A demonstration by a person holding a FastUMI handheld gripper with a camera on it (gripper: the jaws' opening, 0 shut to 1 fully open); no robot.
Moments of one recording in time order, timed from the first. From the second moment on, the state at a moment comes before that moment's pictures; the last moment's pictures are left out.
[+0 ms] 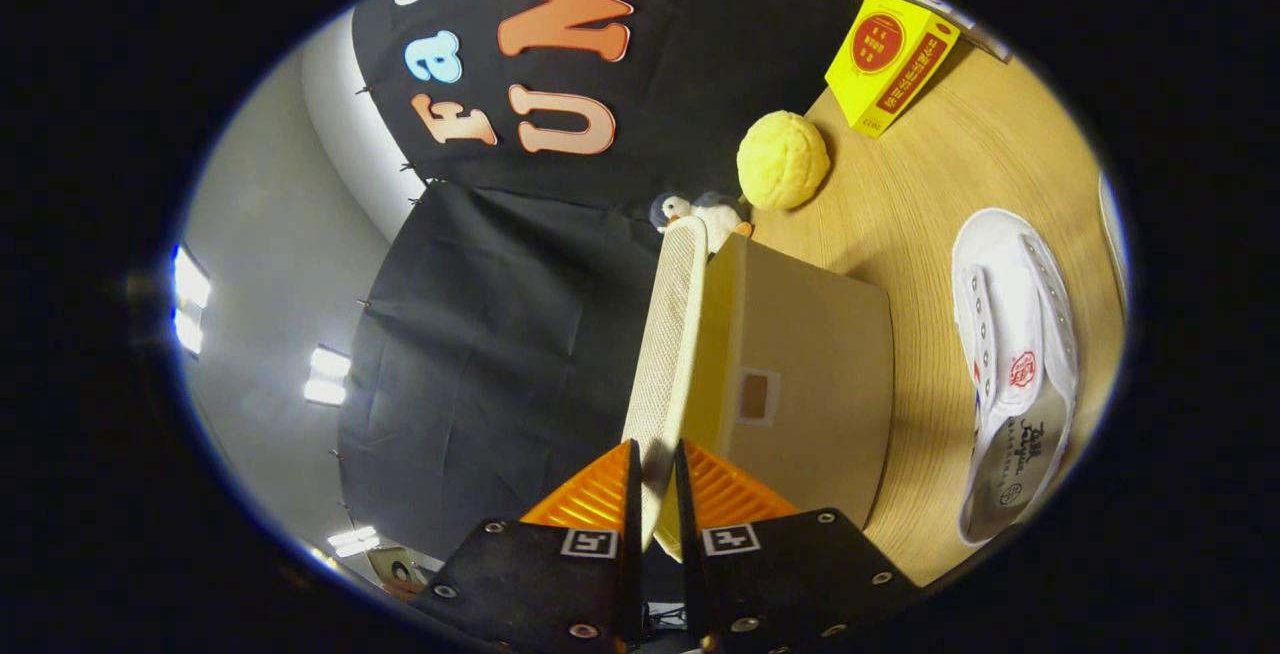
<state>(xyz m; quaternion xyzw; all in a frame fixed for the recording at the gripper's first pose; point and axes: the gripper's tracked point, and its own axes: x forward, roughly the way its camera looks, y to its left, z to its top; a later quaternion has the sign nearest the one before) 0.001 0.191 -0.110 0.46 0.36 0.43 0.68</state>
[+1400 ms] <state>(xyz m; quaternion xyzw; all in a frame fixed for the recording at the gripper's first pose) -0.022 0.418 0.026 0.34 0.33 0.45 0.76</state>
